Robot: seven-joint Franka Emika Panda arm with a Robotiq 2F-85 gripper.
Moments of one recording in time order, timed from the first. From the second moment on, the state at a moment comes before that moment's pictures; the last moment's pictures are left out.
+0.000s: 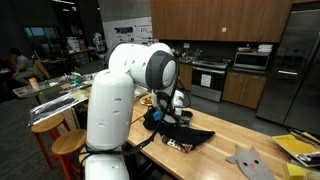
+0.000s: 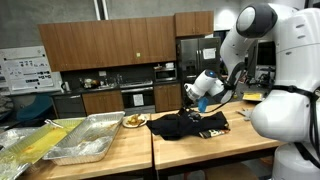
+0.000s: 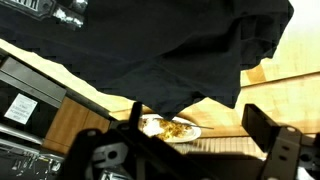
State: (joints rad) arm -0.51 0.27 0.49 -2.26 -1.87 3.45 1.01
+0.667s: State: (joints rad) arm -0.50 0.34 0.59 -2.23 -1.93 3.45 0.91
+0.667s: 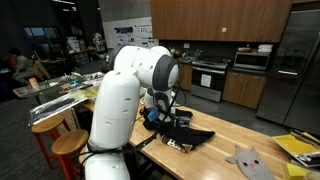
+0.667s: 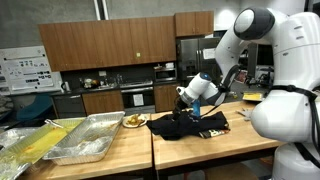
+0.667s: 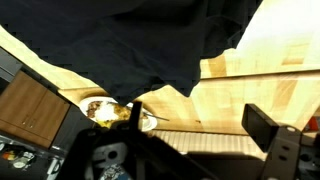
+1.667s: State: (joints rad) arm -0.15 0.39 0.29 -2.14 -1.90 3.43 0.52
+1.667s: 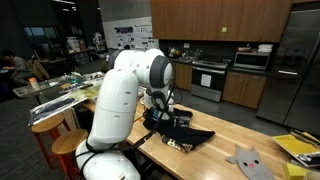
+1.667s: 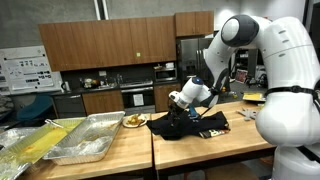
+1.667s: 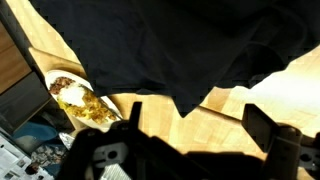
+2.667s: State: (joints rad) arm -0.15 0.64 0.29 -2.02 -1.96 3.45 0.47
